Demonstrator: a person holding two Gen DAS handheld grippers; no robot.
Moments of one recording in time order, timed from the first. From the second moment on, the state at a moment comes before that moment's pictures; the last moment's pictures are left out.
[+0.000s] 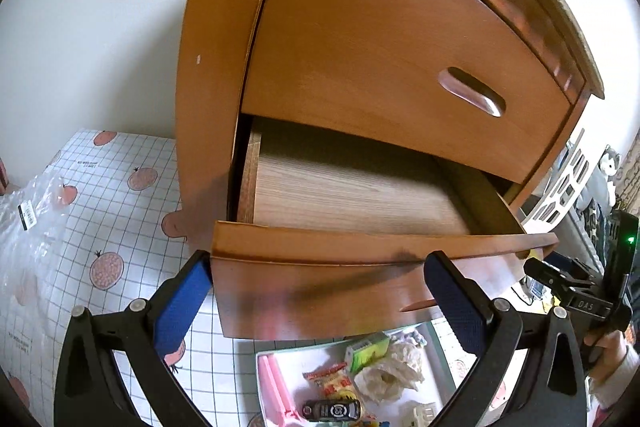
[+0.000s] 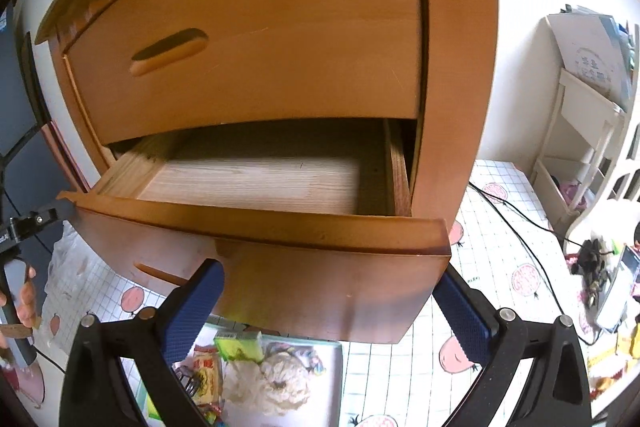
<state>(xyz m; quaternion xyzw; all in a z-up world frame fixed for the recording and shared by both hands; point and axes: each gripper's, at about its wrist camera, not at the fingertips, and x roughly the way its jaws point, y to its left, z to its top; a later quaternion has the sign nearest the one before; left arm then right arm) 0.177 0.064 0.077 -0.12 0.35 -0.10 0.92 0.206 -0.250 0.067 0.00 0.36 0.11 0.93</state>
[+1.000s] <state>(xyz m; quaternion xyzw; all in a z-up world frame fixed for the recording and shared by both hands) 0.111 0.042 0.075 -0.13 0.40 -0.04 0.91 0.138 -0.230 0.072 0.01 0.41 0.07 0.91</state>
